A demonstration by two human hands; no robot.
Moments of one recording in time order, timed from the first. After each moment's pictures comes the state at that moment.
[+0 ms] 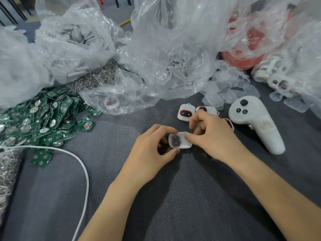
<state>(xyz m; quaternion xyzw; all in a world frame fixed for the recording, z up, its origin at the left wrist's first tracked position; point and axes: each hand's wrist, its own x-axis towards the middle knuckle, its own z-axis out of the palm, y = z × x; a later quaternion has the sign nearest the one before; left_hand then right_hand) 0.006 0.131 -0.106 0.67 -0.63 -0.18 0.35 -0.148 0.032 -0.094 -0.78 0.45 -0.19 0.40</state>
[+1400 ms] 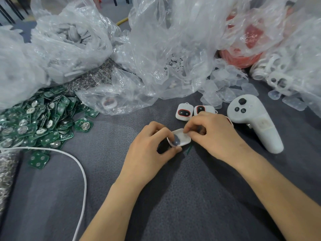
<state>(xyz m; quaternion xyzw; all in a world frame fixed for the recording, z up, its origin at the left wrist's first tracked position) 0.003 0.130 -0.111 0.67 -0.65 -0.12 0.34 -0.152 0.029 -0.088 -0.85 0.41 -0.15 0.29</state>
